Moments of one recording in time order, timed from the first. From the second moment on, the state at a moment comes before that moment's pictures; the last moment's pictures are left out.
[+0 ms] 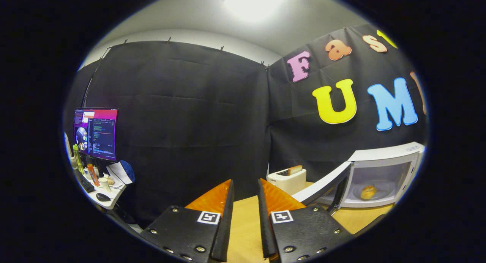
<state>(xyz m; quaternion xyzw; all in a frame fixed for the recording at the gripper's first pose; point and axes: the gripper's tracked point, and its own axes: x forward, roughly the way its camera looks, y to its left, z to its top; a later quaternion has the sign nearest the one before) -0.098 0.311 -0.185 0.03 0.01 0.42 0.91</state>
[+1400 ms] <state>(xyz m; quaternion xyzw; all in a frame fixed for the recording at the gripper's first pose) -0.014 0.107 -0.309 -0.07 0.09 0.13 0.98</state>
